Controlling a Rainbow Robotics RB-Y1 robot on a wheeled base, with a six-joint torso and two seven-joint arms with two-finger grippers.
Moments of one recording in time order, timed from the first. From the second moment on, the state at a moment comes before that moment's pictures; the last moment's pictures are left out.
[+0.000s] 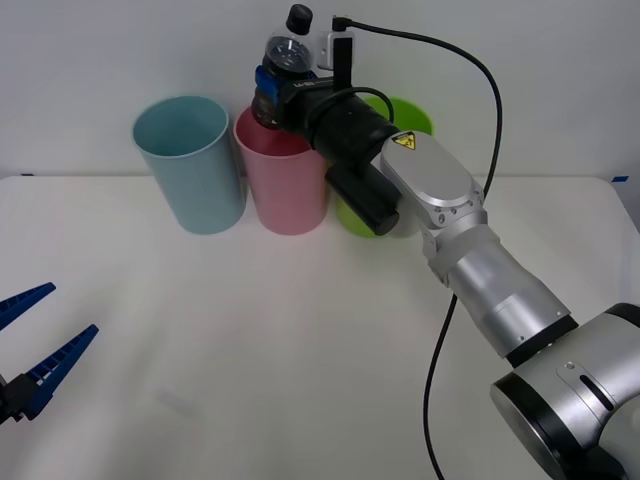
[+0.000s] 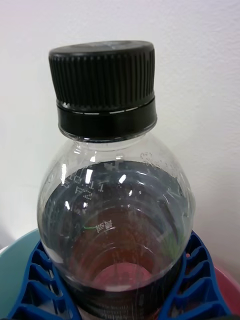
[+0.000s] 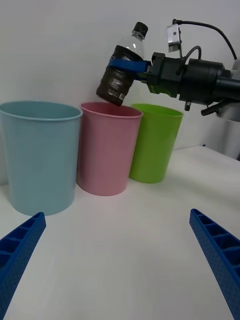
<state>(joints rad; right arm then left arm) -0.89 -0.10 0.31 -1.01 1.24 -0.12 -0.28 0.35 0.40 0.52 -1.66 -0.96 -1.22 0.00</state>
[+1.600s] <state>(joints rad) -0.46 -0.40 0.37 -1.53 1.23 -0.21 -0.26 0.35 0.40 0.52 -1.66 -0.96 -1.22 0.00</state>
